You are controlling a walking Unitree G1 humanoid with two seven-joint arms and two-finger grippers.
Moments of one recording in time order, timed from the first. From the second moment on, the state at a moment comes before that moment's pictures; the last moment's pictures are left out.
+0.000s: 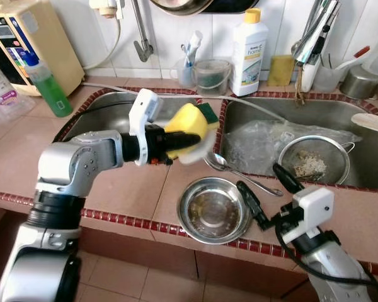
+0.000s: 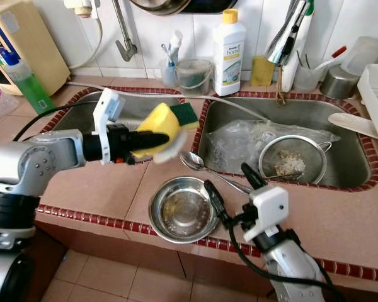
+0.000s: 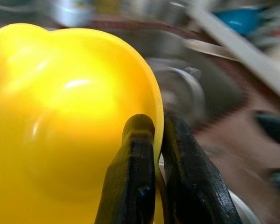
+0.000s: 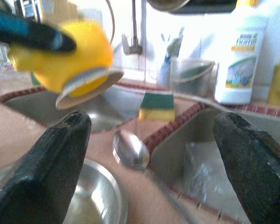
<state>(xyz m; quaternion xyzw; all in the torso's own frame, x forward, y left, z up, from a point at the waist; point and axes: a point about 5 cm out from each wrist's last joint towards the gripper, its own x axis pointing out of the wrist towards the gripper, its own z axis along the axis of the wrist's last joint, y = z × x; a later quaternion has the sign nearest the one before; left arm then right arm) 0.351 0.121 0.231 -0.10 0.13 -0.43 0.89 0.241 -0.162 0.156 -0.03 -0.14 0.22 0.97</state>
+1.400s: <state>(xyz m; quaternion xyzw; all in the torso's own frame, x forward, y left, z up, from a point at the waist) 0.357 0.135 0.182 -0.03 -0.07 -0.17 0.98 0.320 -0.149 0.183 0.00 -0.17 0.02 0.99</state>
